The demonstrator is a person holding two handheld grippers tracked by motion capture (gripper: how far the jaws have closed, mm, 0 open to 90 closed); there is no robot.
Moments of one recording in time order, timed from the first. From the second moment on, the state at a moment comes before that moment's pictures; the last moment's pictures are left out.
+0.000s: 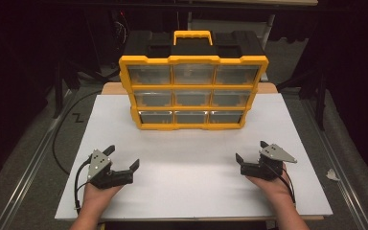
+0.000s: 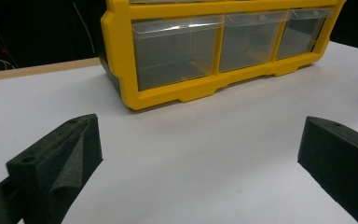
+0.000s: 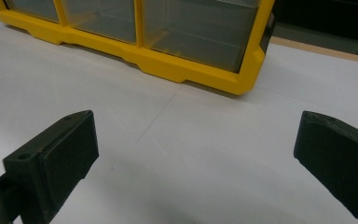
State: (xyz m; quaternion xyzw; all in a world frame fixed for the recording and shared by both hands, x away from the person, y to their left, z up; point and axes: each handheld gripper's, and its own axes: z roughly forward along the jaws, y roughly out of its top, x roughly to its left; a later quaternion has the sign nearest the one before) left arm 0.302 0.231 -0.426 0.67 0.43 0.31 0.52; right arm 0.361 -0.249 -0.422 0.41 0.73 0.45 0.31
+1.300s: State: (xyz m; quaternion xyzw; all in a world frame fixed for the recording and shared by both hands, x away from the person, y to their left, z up) left arm 0.301 0.231 -0.426 0.67 0.42 0.31 0.52; right arm 0.395 -0.226 -0.423 0.38 0.76 0.38 0.37
